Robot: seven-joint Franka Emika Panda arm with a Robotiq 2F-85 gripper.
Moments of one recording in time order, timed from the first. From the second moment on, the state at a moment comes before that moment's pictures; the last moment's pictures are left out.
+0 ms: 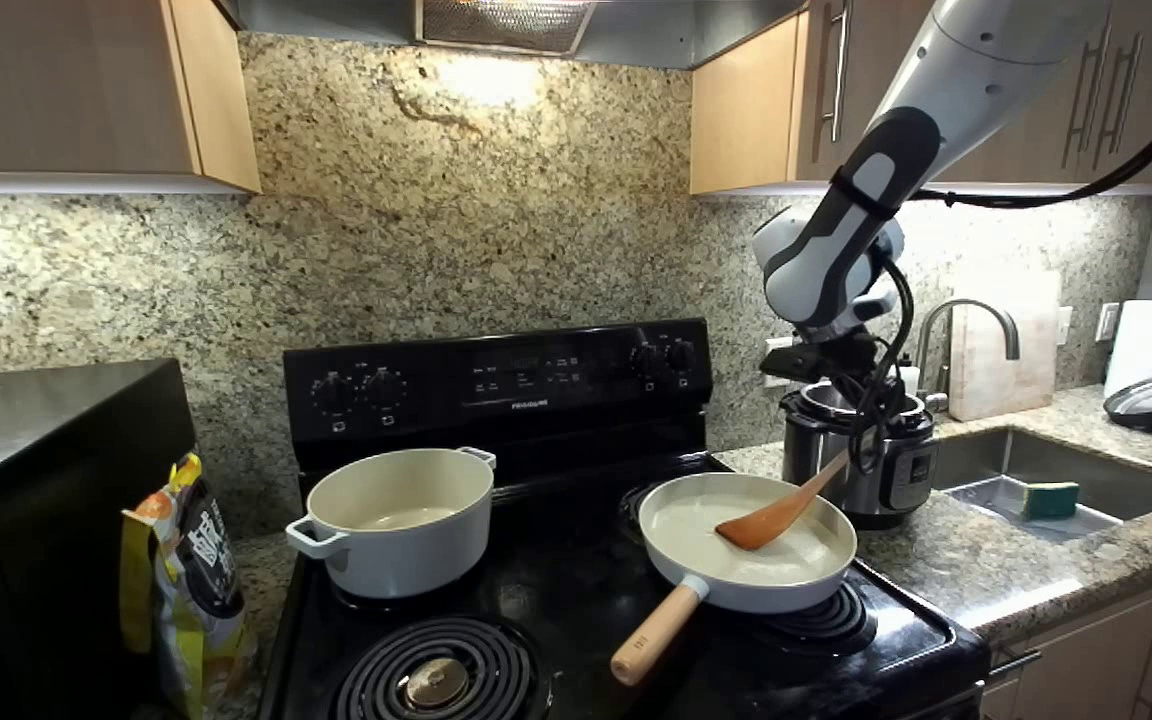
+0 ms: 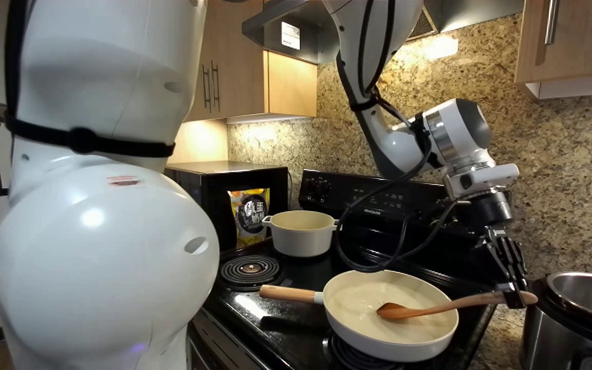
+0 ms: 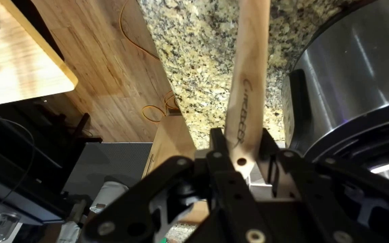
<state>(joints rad) -0.13 0.20 -0.23 -2.14 -0.58 2.10 1.89</state>
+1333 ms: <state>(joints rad) -0.07 0.23 -0.19 -2.07 -0.60 2.11 1.90</state>
